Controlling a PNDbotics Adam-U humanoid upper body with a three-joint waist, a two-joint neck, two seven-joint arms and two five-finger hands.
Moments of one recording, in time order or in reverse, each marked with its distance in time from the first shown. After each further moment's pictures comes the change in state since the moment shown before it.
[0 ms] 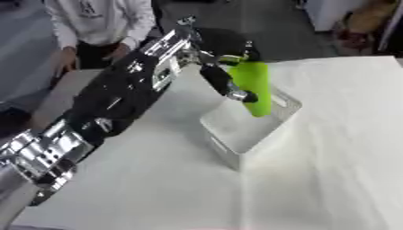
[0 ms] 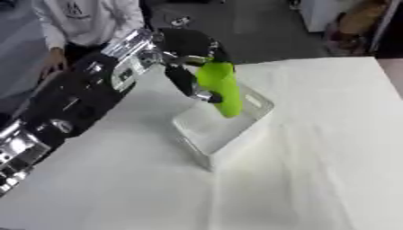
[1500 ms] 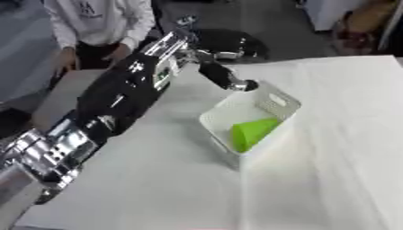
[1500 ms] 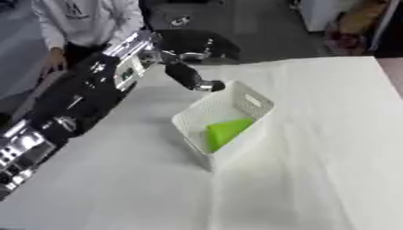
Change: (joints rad) left arm -0.011 -0.021 0.026 0.080 0.110 0.026 0.037; right arm 0.000 0.000 -0.006 0.000 -0.006 0.003 0.006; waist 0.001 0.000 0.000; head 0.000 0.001
